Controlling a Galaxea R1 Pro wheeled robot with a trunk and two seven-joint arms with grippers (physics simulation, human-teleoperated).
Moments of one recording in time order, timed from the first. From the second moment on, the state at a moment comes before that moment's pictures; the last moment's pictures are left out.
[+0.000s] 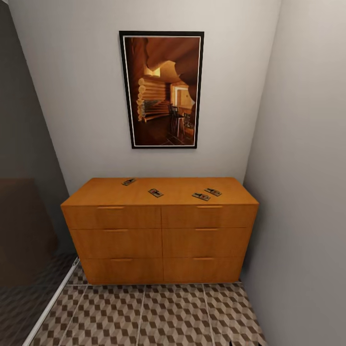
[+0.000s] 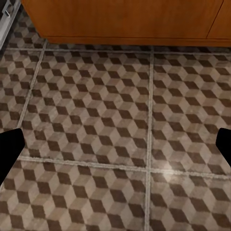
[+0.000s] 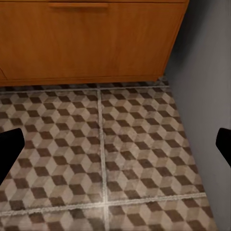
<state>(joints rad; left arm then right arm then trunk) -0.03 0.00 0.02 -0.68 0.00 -0.19 0.13 -0.02 0.01 0.00 -0.67 0.01 -0.39 -0.10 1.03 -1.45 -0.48</state>
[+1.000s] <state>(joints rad) -0.03 0.00 0.02 -0.69 0.00 -0.19 0.13 -0.02 0.00 0.00 -0.66 0.00 -0.44 -0.09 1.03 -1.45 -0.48</state>
